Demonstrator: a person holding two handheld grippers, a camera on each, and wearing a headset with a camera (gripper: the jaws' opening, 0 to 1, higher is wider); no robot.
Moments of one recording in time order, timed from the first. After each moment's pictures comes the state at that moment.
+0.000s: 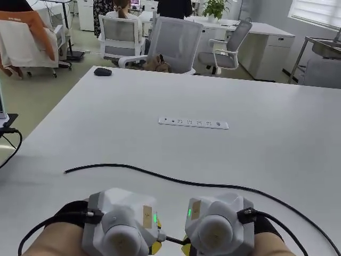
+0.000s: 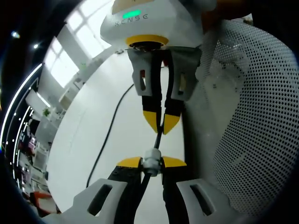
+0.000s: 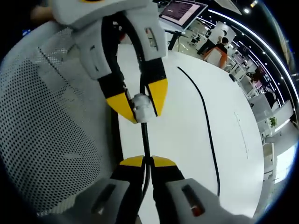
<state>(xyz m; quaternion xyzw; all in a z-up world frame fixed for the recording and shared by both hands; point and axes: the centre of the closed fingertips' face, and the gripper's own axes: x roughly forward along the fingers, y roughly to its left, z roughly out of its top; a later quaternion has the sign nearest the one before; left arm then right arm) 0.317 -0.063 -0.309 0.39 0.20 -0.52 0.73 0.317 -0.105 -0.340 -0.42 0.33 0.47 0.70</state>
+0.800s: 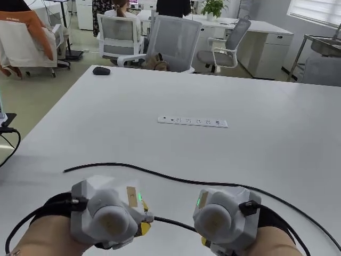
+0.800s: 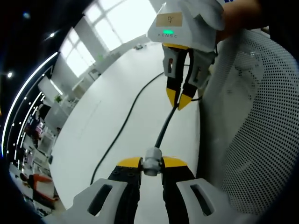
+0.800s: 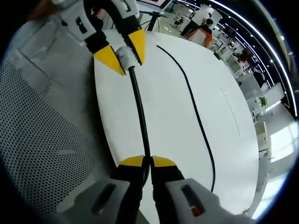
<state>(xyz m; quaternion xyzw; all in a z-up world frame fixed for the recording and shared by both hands) 0.344 -0.037 -0.300 0.37 0.21 -0.46 0.78 0.331 -0.139 -0.346 -0.41 0.38 0.41 0.73</state>
